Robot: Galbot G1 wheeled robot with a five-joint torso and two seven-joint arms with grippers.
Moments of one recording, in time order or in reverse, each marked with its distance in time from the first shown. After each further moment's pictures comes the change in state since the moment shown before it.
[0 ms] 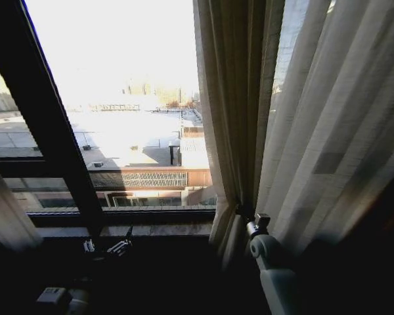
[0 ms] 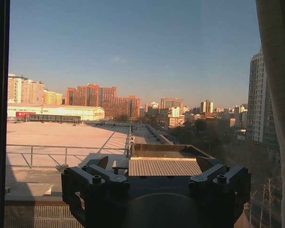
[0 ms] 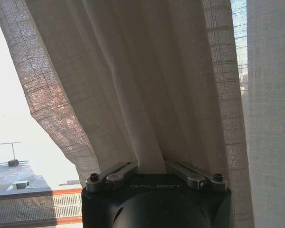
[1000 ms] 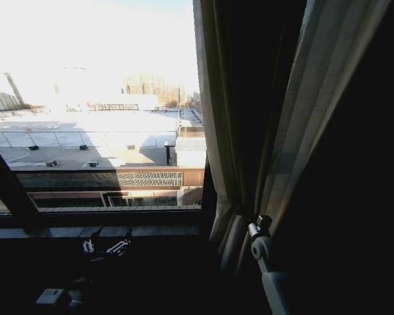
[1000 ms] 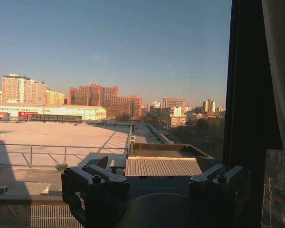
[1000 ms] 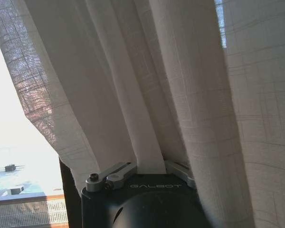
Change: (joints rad) left arm 0.011 -0.017 -0.002 -0.003 0.005 -0.013 0.001; right arm -0.014 -0.004 0.001 0.007 0.003 0.030 -0.001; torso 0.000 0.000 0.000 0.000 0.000
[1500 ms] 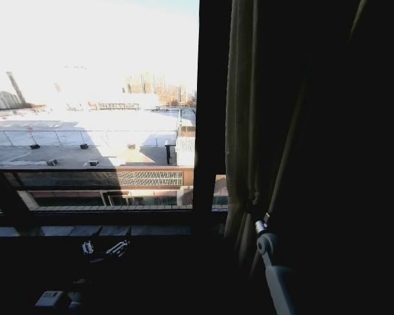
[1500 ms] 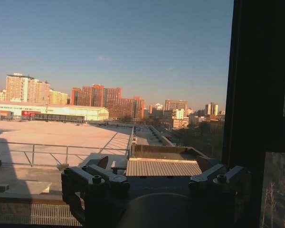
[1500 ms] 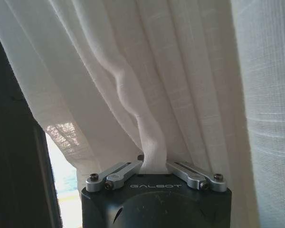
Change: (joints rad) left arm 0.004 -0.017 0.008 0.004 0.007 -0.013 0.001; right arm 0.077 -0.003 0.118 -0.119 0.015 0.001 0.108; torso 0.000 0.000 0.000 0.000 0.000
